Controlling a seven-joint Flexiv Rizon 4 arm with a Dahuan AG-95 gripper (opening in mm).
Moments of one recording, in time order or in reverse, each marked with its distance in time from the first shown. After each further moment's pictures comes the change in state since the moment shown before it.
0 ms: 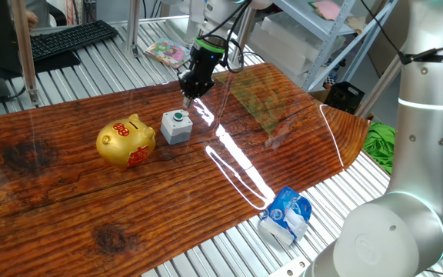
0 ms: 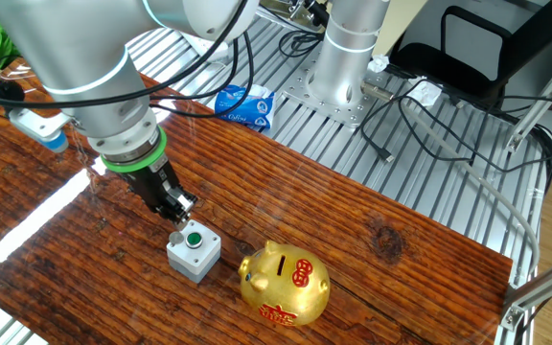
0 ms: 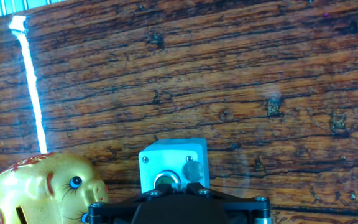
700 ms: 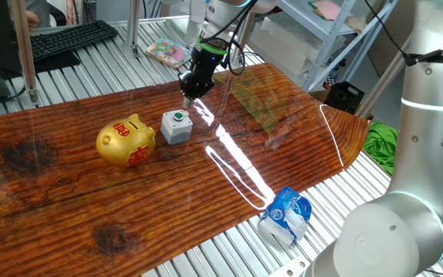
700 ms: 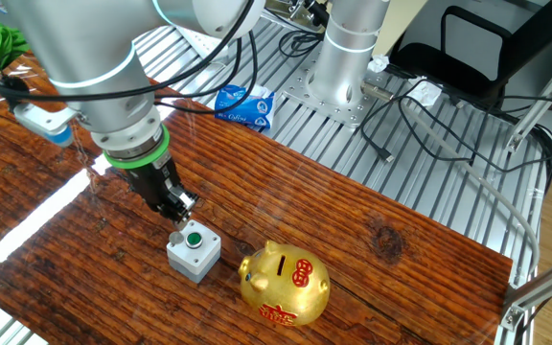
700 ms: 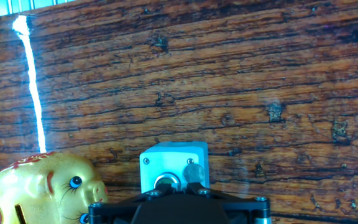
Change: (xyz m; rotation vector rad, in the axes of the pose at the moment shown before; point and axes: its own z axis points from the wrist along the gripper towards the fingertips) arm 0.004 0.000 0.000 0.002 -0.017 -0.004
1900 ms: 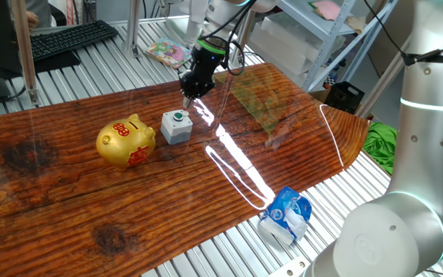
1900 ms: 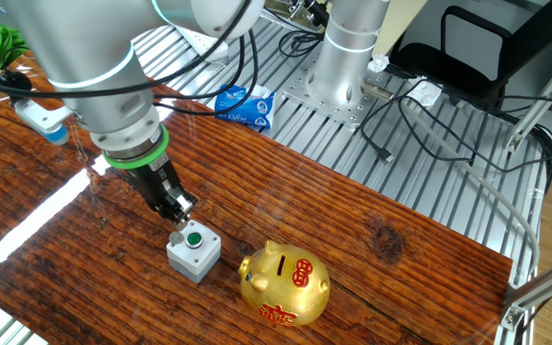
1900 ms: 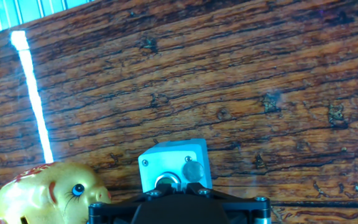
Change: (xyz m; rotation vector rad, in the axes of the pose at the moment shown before) arm -0.004 0.000 0.000 -0.029 0.003 0.068
